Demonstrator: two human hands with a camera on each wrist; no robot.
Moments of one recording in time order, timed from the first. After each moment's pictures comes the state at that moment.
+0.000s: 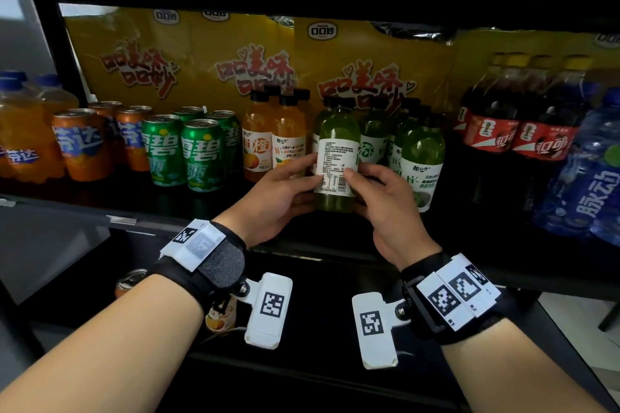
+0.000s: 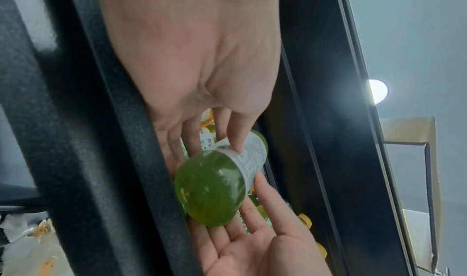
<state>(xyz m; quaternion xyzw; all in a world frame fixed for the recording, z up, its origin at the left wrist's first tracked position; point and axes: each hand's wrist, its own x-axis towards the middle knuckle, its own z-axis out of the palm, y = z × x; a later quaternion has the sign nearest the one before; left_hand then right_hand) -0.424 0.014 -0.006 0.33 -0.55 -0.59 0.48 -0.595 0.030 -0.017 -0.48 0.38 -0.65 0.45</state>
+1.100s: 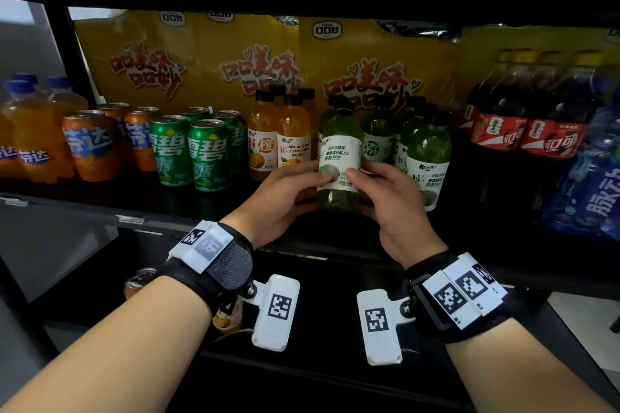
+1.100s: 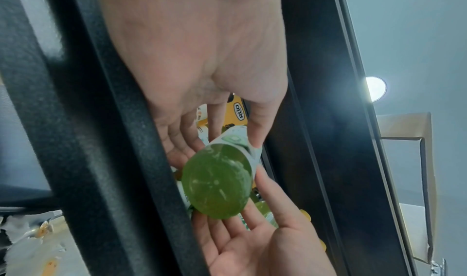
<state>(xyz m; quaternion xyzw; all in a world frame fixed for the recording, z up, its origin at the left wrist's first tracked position) -0.425 0.019 -0.004 0.33 -0.55 -0.59 0.48 -0.594 0.029 -0.015 -0.46 0.37 -0.66 0.46</state>
